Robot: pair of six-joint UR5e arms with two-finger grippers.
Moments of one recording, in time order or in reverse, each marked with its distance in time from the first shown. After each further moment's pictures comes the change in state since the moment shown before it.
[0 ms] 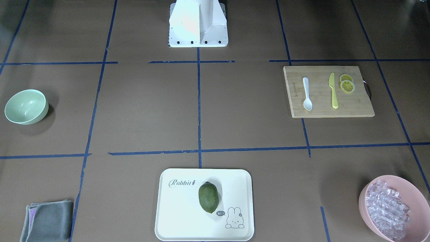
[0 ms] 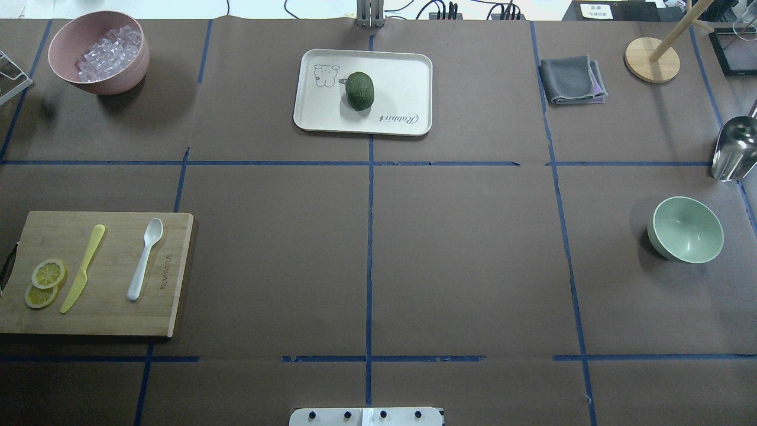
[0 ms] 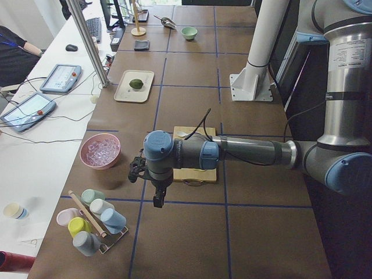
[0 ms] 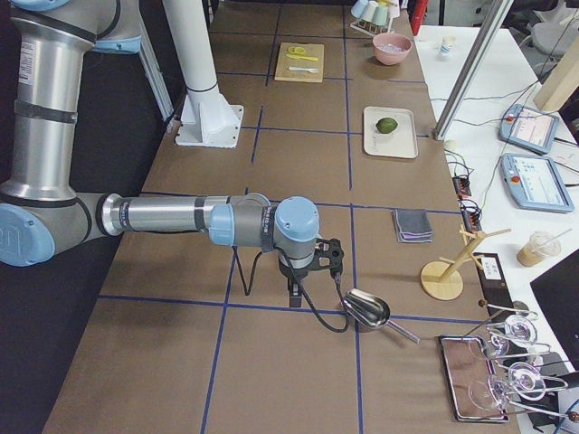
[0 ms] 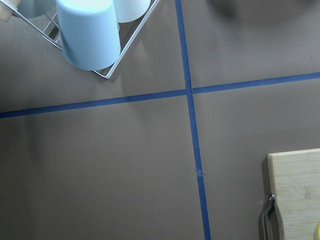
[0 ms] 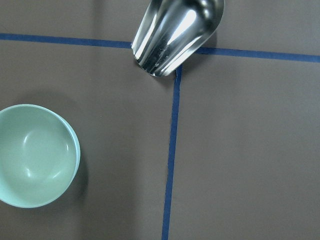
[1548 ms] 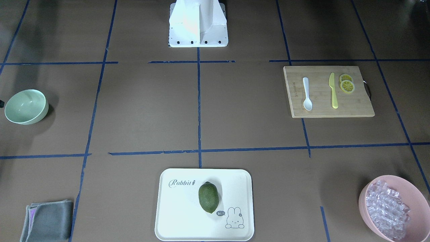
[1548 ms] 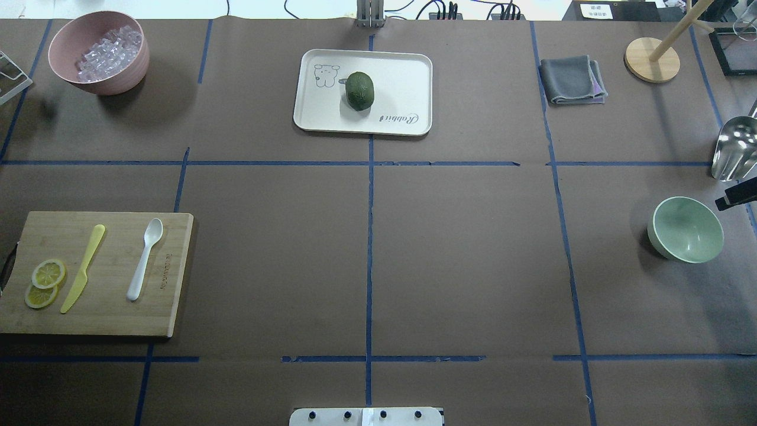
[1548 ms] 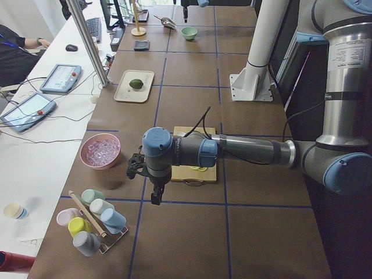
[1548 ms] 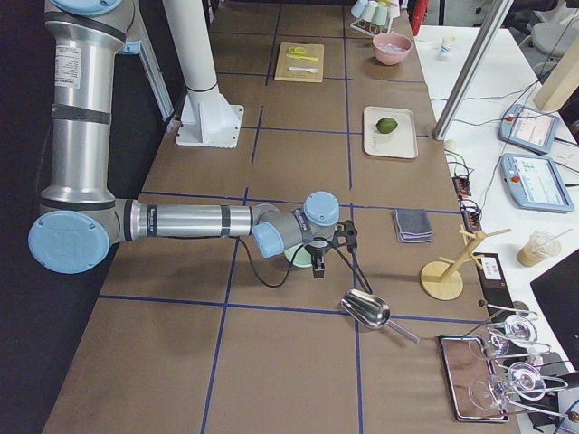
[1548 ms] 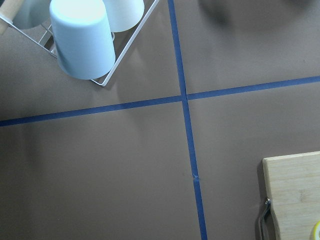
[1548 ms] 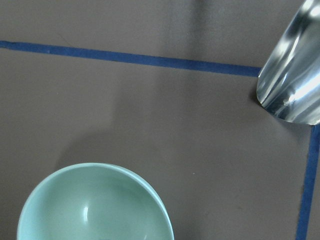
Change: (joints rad) left arm 0.003 -0.010 -0.008 -0.003 -0.001 0.002; right arm -0.333 0.091 -0.199 0.451 0.011 0.434
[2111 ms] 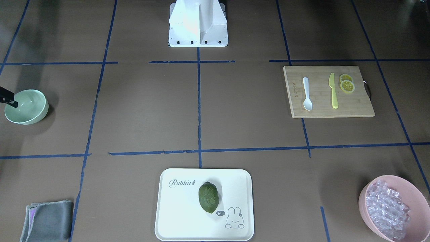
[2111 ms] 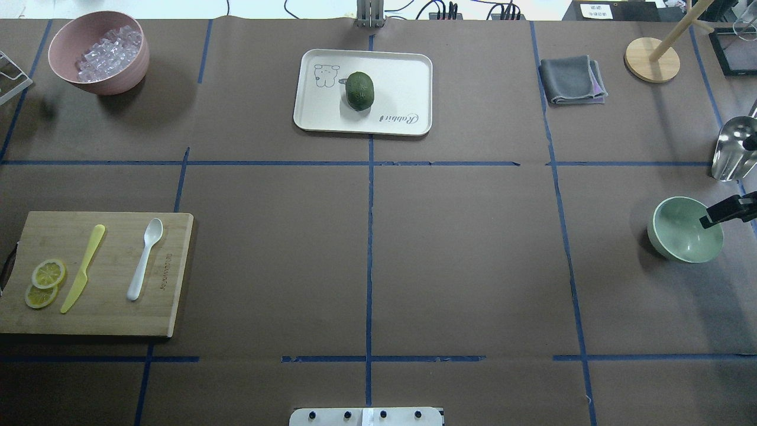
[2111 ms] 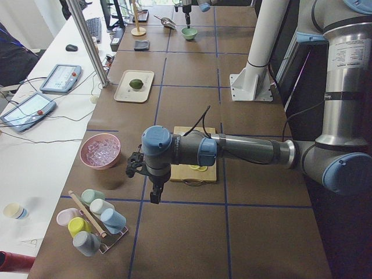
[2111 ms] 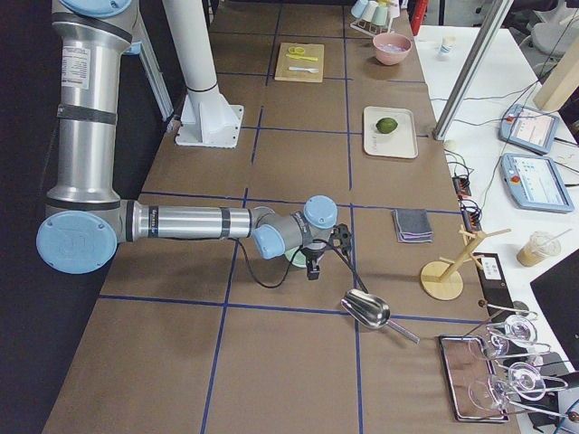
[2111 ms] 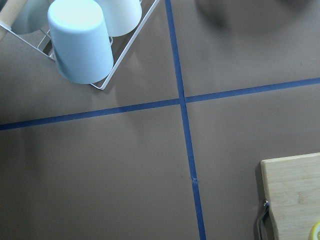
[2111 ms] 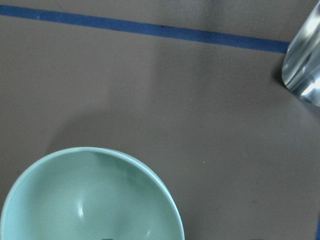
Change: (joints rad) left arm 0.000 -0.003 -0.003 0.000 0.001 0.000; right arm -0.080 0.000 -0.028 0.002 -0.023 -0.001
